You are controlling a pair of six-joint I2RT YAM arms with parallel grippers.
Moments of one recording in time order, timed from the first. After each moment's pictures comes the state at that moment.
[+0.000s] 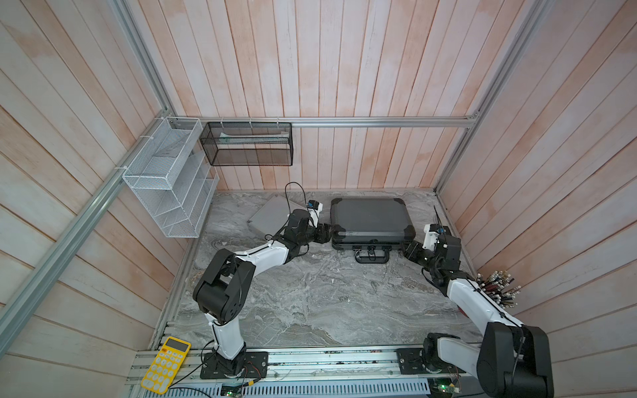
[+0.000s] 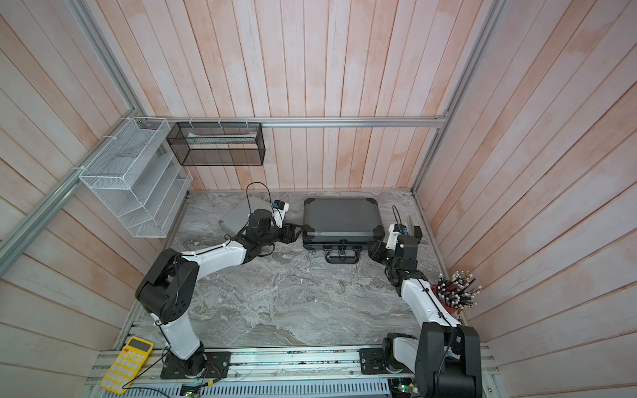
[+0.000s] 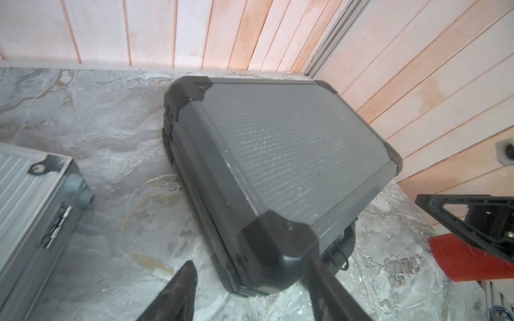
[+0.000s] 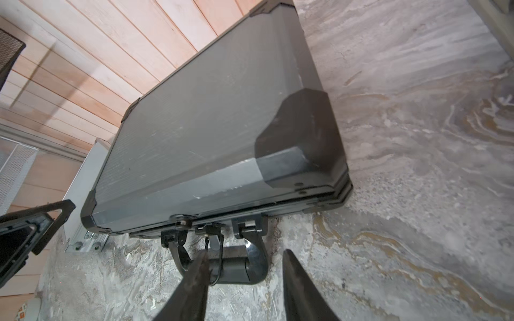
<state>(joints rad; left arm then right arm) -0.53 1.81 1.09 0.25 0.26 -0.32 -0.09 1.17 0.53 0.06 -0.37 0.47</state>
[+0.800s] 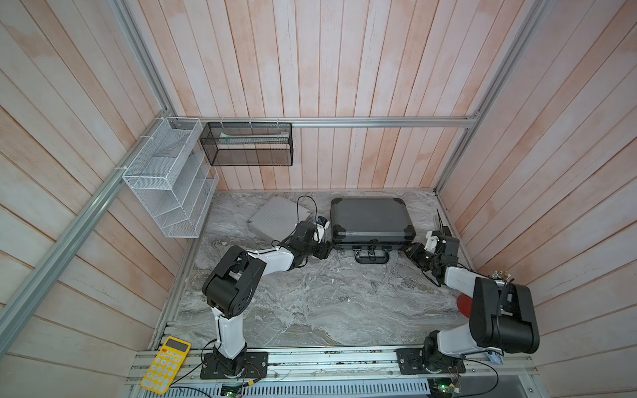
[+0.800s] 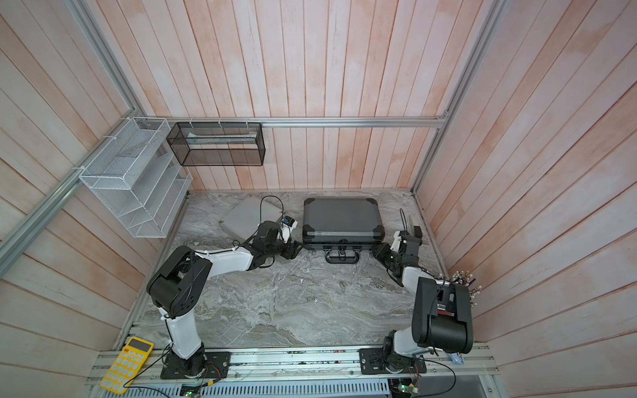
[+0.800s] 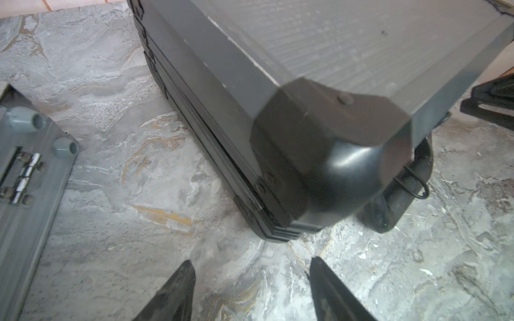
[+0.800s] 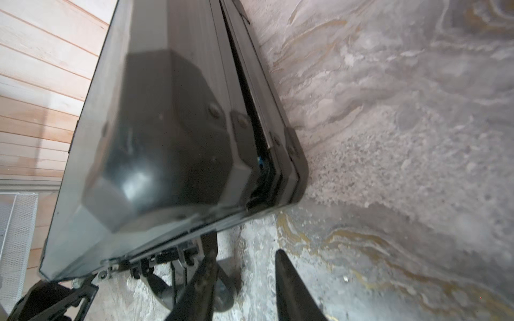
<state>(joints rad) -0.57 1.89 1.05 0.21 0.20 -0.08 -0.17 1.49 0.59 0.19 -0.47 0.61</state>
